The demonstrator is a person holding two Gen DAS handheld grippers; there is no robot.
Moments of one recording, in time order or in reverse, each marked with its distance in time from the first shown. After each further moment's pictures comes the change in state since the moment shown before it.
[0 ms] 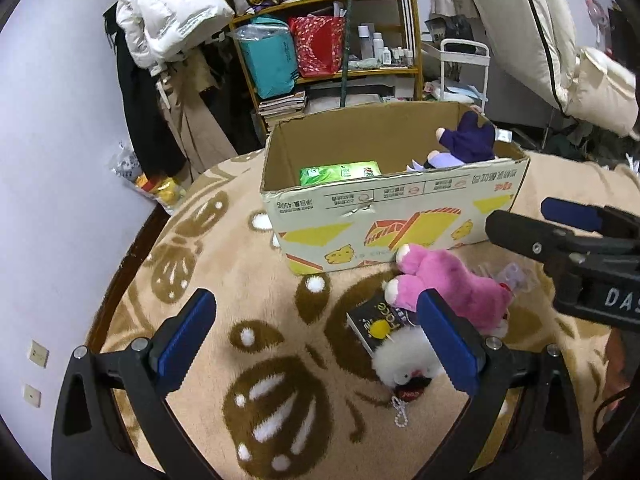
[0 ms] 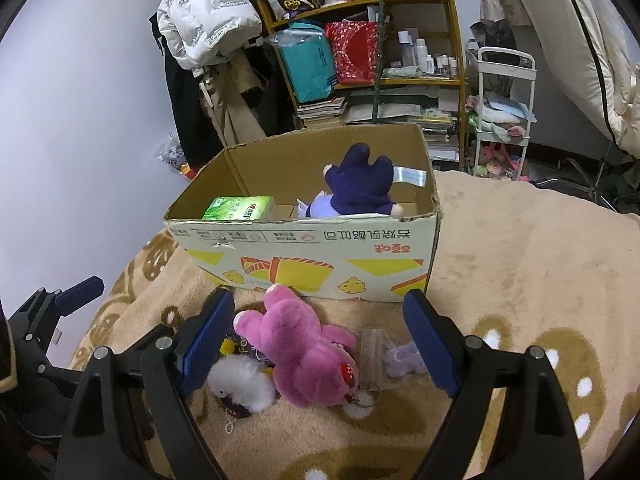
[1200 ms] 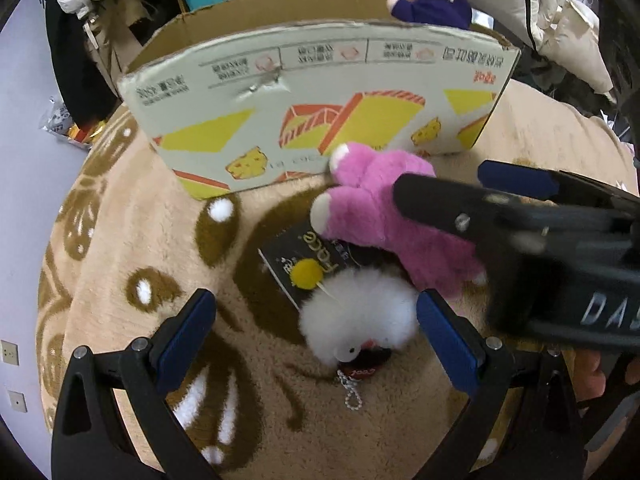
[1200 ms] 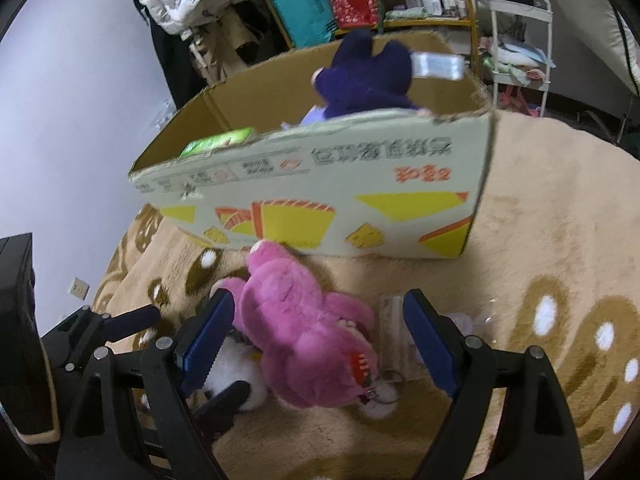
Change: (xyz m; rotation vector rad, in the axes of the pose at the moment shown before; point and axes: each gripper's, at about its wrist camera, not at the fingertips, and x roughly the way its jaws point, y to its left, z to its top) left arm 0.066 -0.035 -0.027 0.044 0.289 -0.204; right arm 0.063 -0.009 -0.022 0.046 0.188 0.064
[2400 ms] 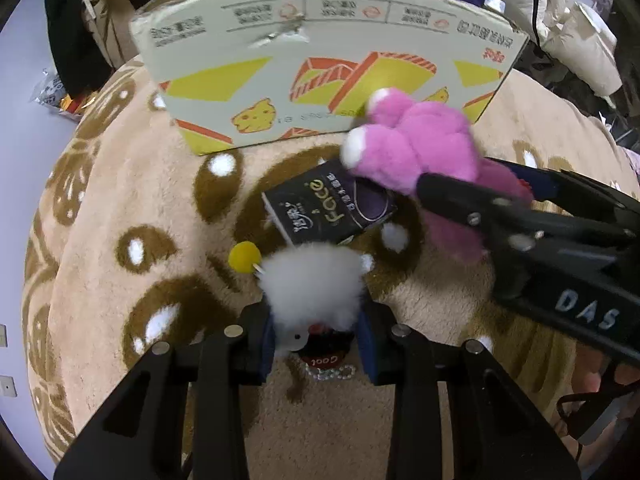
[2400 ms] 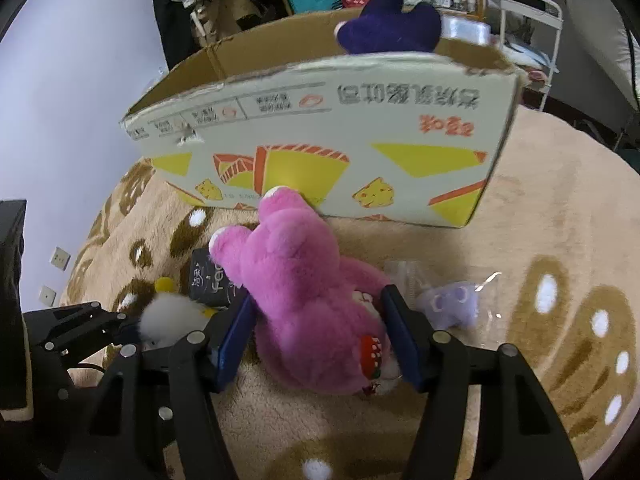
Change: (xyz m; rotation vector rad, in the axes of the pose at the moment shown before) left arm 0.003 0.012 -0.015 -0.048 0.076 -0.049; right arm -0.001 0.009 -0.015 -0.048 0.038 -0.079
